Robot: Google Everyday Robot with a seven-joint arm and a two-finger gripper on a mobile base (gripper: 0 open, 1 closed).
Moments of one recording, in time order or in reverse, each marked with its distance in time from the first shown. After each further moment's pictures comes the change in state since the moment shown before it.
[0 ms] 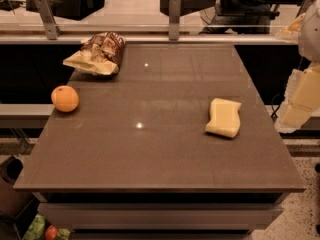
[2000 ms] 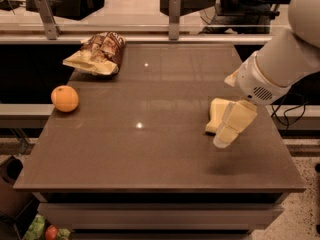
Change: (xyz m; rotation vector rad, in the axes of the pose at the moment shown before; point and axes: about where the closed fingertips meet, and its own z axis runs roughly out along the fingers) arm -0.036 0.010 0.138 -0.179 -0.164 0.126
